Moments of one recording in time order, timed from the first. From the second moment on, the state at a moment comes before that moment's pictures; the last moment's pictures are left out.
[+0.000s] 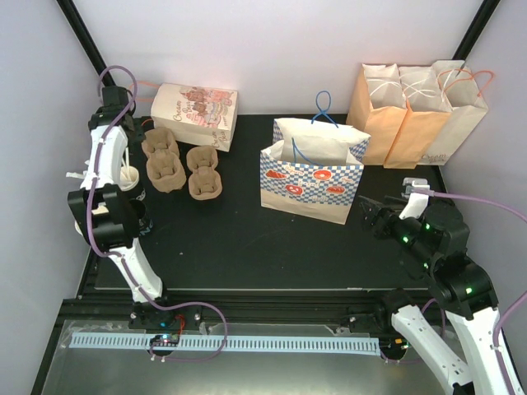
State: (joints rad) left arm 0.21 1.89 1.82 -0.84 -0.25 -0.22; right arm 0.35 0.52 0.98 -0.81 -0.08 0.42
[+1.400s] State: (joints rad) left arm 0.13 1.13 1.64 -0.81 -0.18 -0.35; right arm 0.35 0.52 0.98 -0.81 -0.09 0.42
